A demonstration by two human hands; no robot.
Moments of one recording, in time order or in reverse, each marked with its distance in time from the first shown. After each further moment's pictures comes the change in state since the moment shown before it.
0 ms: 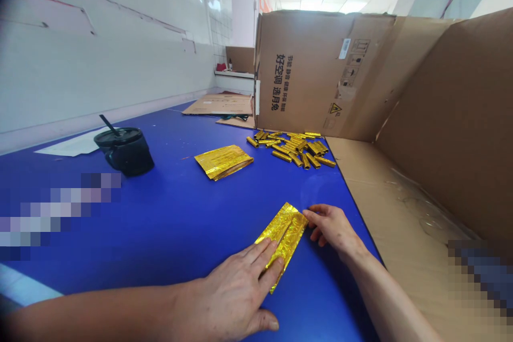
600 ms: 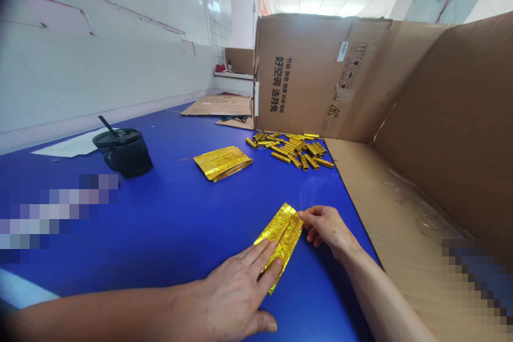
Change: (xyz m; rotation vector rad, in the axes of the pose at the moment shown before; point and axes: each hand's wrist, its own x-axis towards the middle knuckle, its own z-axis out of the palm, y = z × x) left_hand 0.000 -0.001 0.002 -0.039 -0.018 -0.009; right_hand -0.002 -0.005 0.007 0.074 -0.048 0.038
